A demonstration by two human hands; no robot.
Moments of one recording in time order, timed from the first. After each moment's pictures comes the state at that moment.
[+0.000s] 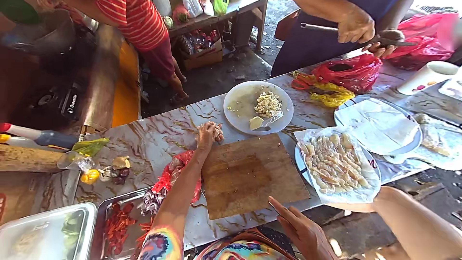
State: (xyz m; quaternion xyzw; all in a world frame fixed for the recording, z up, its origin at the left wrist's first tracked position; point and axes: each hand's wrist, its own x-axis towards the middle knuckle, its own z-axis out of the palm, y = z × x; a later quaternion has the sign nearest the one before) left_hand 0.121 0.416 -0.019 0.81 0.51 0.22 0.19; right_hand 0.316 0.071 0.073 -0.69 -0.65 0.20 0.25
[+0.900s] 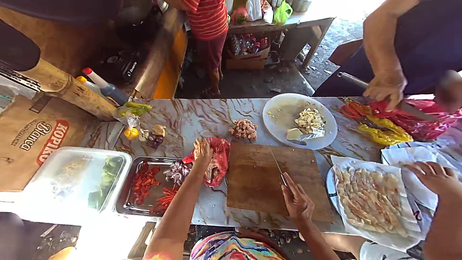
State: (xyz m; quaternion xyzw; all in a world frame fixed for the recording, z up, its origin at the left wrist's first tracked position) left_hand 0.010 0.326 0.046 0.56 0.78 -0.01 0.28; right_hand 0.313 0.159 -0.023 -0.67 -0.66 0.03 0.34
